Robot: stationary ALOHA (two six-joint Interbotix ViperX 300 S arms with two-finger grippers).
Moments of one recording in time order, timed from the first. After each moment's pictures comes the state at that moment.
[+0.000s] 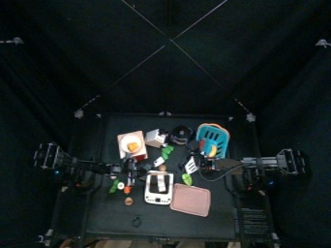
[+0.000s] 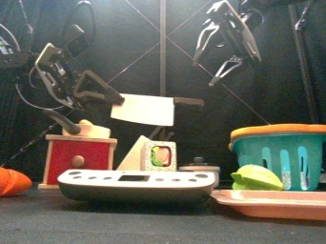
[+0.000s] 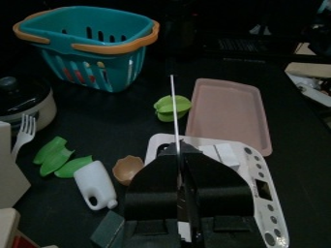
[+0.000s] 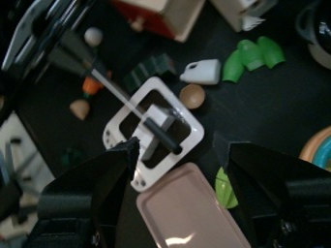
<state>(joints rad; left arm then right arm) 0.00 -0.21 1.13 -0.04 -0.74 -0.01 -0.03 -0.39 0.52 -0.28 0.65 1.00</state>
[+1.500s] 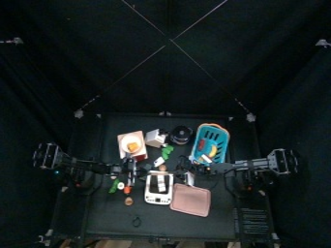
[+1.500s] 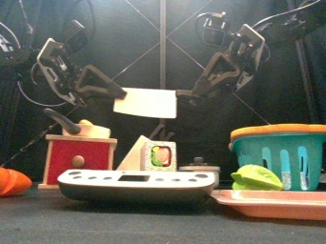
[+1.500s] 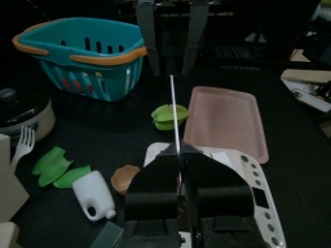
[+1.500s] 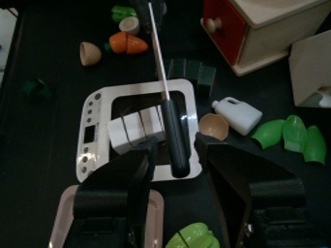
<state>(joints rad) -0.01 -0.23 1.12 -0.02 -0.74 -0.01 -0.04 -0.27 0.78 -0.26 0.02 0.38</state>
